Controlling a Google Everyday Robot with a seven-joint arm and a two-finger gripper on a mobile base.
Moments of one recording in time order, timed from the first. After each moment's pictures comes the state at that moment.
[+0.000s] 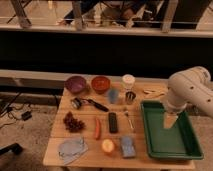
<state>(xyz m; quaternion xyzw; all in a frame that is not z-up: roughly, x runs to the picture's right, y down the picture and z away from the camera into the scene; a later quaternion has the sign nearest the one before) 0.293 0.115 0.680 -0.28 0.02 0.03 0.96</state>
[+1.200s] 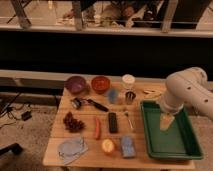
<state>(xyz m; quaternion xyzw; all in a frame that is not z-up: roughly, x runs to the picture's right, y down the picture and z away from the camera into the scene) 0.265 0.122 0.678 -0.29 0.01 0.03 0.96</state>
